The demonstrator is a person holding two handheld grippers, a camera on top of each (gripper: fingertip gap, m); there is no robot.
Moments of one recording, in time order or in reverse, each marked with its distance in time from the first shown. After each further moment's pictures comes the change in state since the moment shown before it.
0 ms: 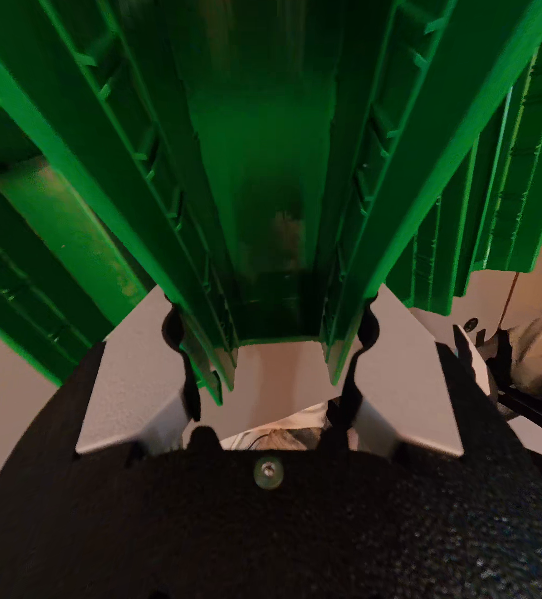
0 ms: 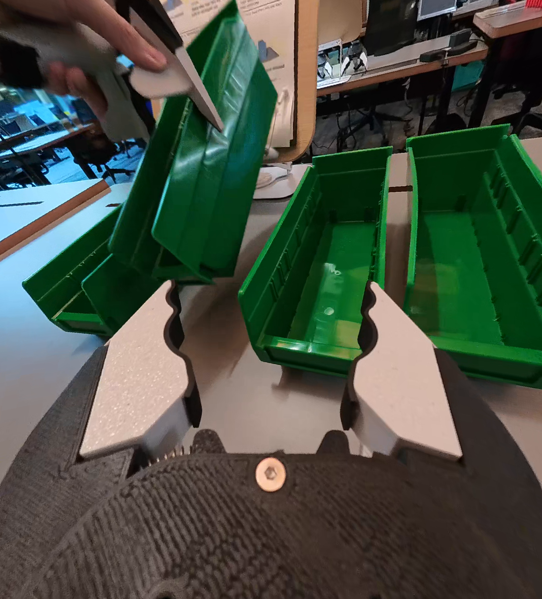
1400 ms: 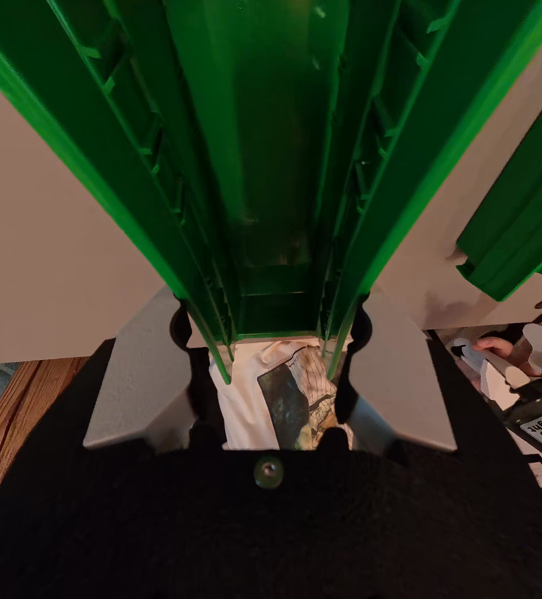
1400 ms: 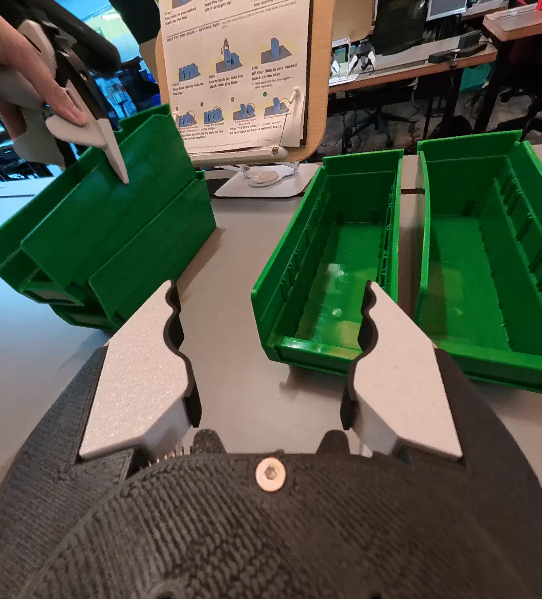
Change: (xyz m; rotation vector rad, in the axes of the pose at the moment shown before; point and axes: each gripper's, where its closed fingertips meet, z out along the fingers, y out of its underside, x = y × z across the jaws) left arm -0.129 0.080 -0.028 -0.329 -0.147 -0.230; right arm -0.010 -0.001 -0.001 -0.009 -0.013 -0.022
